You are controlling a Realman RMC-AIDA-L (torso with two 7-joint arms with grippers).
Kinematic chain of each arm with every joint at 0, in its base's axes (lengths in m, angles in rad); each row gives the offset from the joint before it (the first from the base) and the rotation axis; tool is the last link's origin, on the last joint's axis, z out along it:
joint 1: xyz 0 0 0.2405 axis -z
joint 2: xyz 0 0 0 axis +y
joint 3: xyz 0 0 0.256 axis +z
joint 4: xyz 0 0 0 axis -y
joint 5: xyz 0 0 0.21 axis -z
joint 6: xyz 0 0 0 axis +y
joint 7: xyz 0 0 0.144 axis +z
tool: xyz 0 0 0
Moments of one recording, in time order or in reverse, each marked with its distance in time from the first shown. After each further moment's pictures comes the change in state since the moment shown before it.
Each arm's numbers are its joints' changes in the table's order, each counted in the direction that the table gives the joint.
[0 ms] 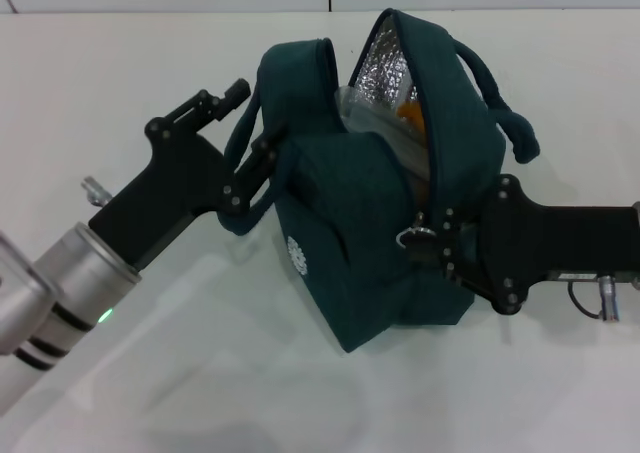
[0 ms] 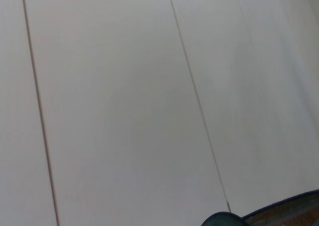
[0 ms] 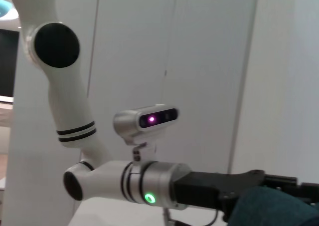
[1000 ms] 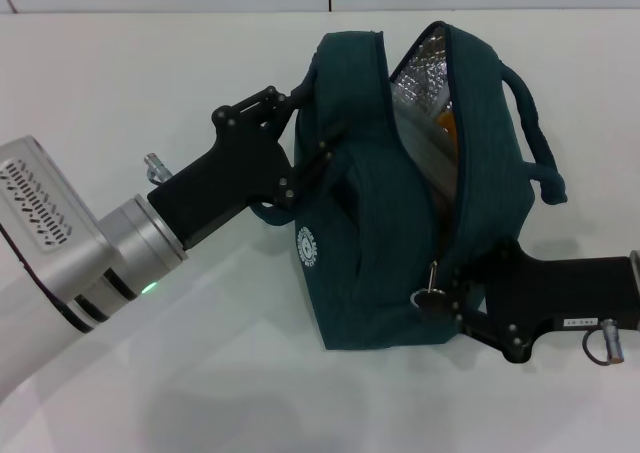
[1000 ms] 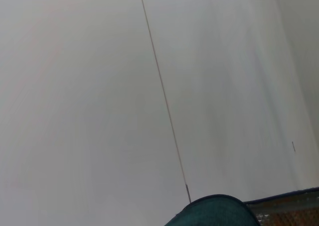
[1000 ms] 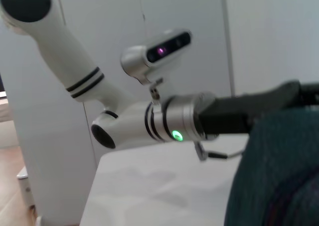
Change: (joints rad) left arm 0.105 -0.001 0.000 0.008 -0.084 -0.108 -0.057; right arm 0.036 0.009 0.030 -0.004 0.167 0.070 0.230
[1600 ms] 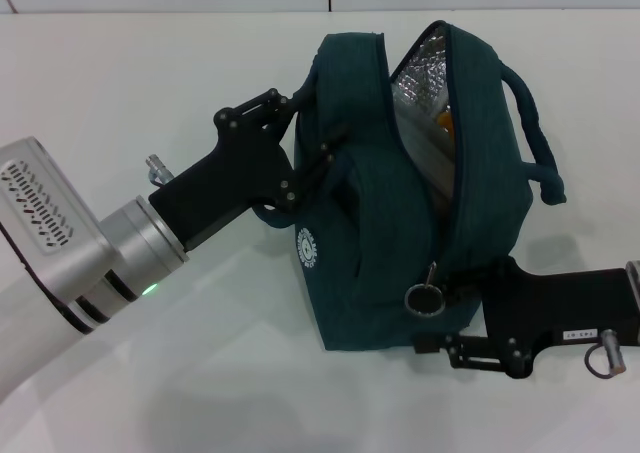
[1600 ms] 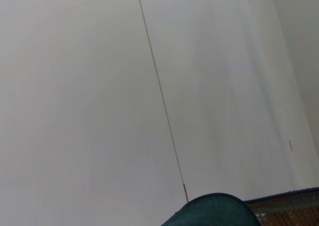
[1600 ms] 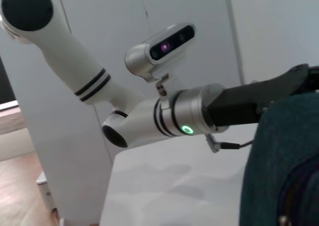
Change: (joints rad) left arm 0.000 0.000 0.004 0.000 -0.003 -0.001 0.000; right arm -0.010 0.002 0.002 -0.008 0.045 -0.015 0.103
